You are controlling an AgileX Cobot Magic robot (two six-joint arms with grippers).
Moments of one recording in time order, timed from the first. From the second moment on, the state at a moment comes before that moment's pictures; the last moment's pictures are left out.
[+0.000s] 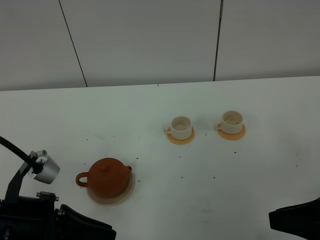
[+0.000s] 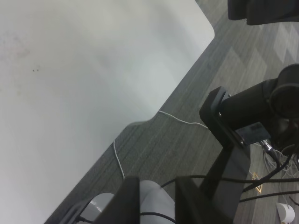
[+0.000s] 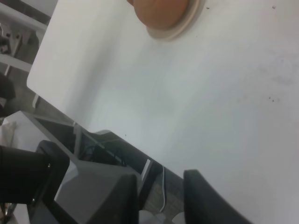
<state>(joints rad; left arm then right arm) -0.09 1.11 -0.54 -1.08 1.06 1.04 -0.05 0.97 -0.51 1.13 1.09 -0.96</state>
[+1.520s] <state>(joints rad) -0.09 1.10 -0.54 -1.08 1.04 1.04 -0.05 0.97 -0.51 1.14 1.09 -0.96</state>
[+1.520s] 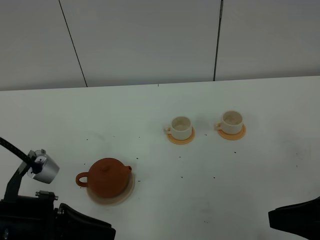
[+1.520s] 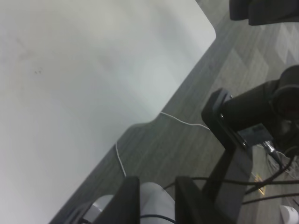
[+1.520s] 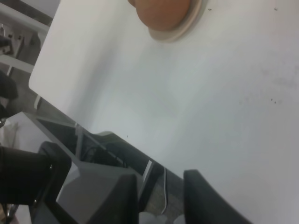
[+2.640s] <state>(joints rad) -0.09 0.71 -0.54 -1.07 0.77 1.02 -0.05 0.26 -0.51 0.51 0.91 -0.21</state>
